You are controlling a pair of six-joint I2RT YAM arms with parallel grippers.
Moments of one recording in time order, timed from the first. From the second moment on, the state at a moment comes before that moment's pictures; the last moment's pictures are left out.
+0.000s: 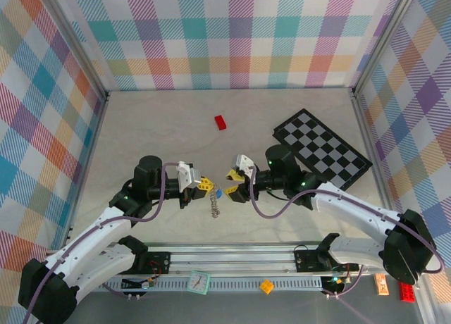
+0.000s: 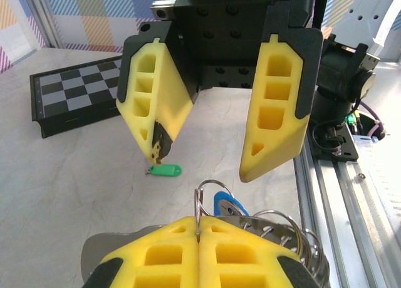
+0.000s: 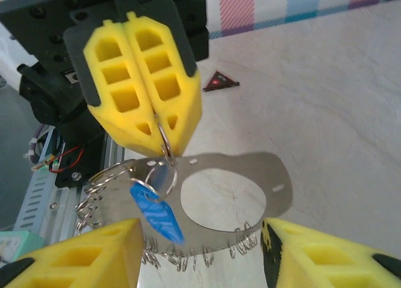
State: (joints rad) left arm -0.52 0.84 0.54 -0.08 0.81 0.33; right arm 0.79 1.17 0.75 -0.05 -0.63 -0.19
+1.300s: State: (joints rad) left arm -0.52 0.87 0.53 -0.07 0.84 0.32; right arm 0.84 1.28 0.83 0.00 -0.72 -0.22
